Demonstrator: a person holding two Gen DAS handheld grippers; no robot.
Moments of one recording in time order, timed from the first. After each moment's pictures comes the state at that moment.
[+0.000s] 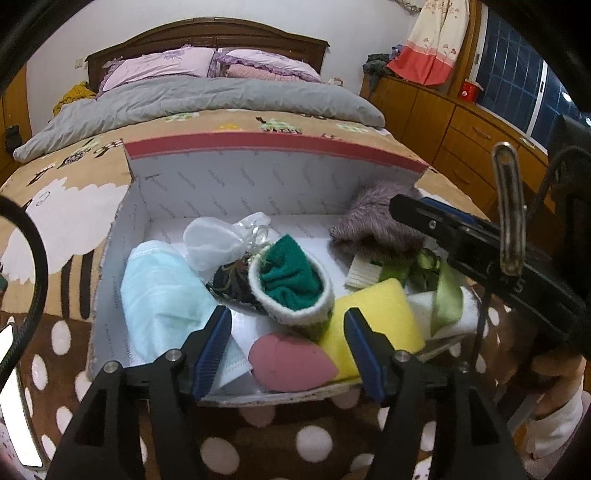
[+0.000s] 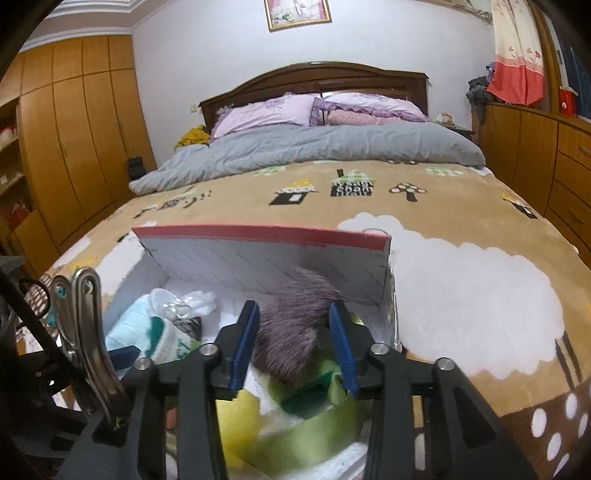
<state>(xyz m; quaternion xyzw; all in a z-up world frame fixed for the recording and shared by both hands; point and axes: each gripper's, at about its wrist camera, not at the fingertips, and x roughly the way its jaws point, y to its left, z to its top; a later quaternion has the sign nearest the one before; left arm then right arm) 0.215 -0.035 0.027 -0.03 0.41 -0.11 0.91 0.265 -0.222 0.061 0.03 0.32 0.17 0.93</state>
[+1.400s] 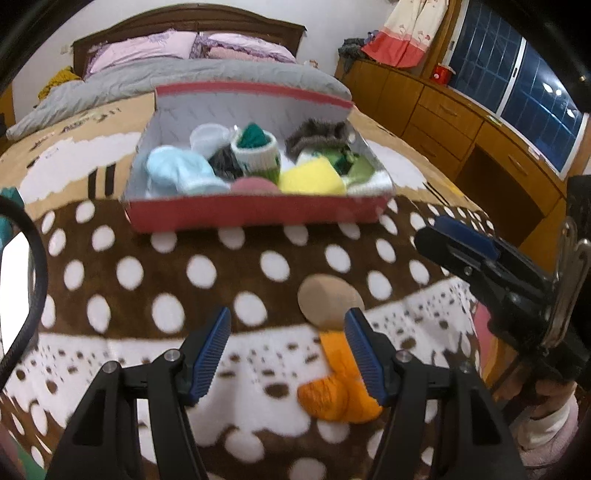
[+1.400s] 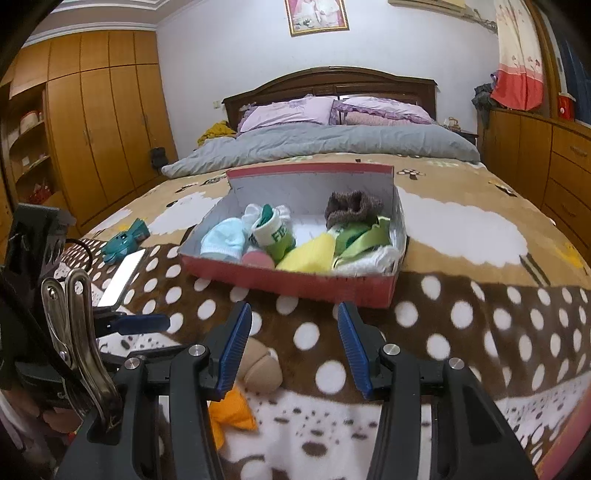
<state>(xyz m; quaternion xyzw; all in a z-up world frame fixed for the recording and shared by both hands) 0.072 -0.022 0.023 -0.03 0.45 -0.17 0.88 0.084 -0.217 0.069 0.02 0.32 0.19 0.93</state>
